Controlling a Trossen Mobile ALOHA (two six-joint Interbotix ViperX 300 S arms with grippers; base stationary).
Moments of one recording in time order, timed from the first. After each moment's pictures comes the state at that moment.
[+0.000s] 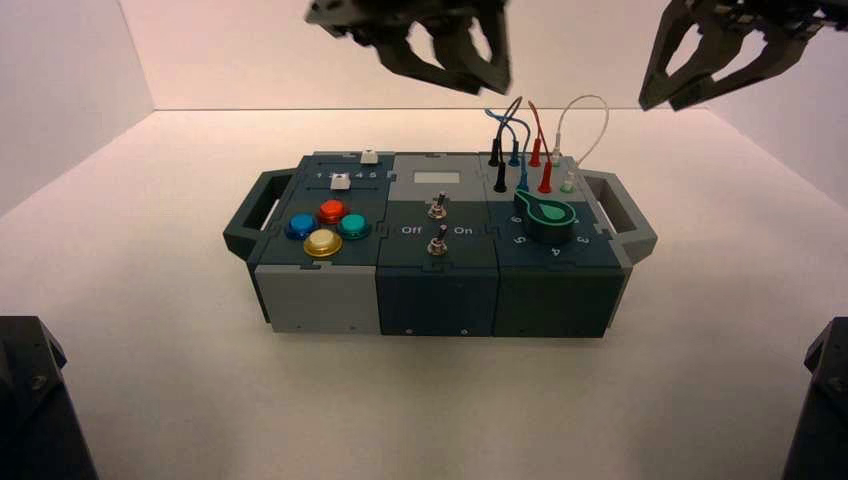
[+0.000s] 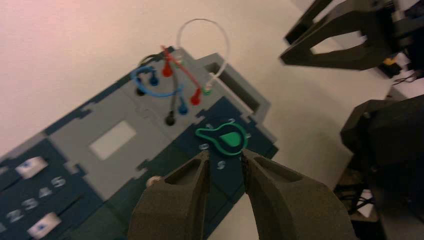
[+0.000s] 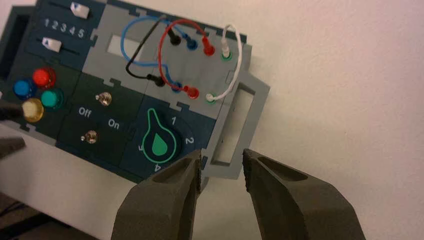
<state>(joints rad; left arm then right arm) -1.05 -0.25 0.85 -0.07 0.16 -0.25 0.33 -0.64 1.03 0.17 0.70 -0.05</state>
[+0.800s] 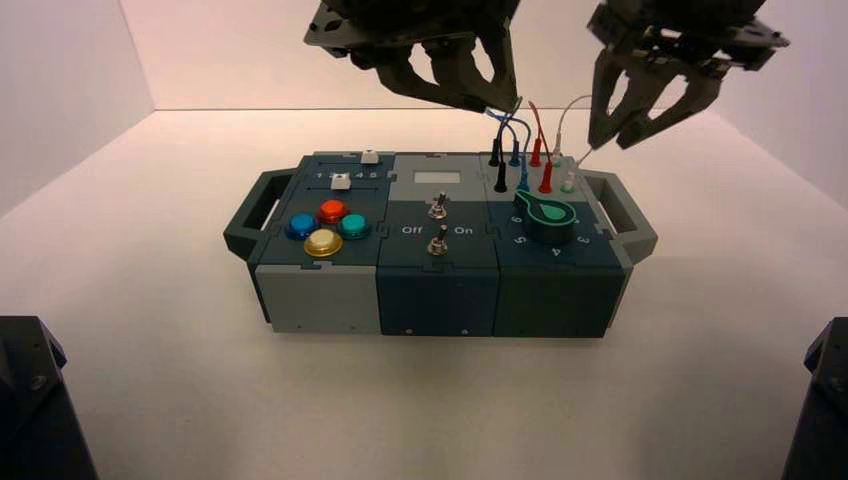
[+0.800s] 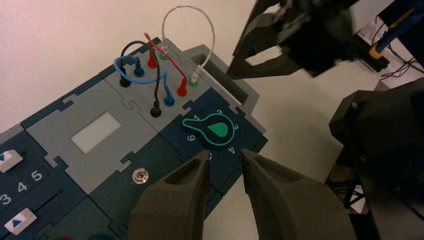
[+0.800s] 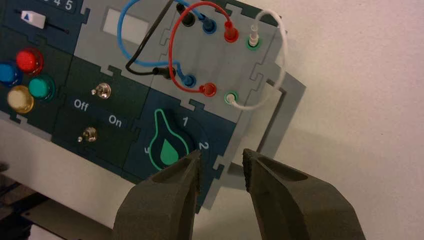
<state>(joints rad) -1.08 -0.28 0.91 -0.07 0.13 -0.25 0.39 -0.35 0.93 0.21 0.69 -0.06</state>
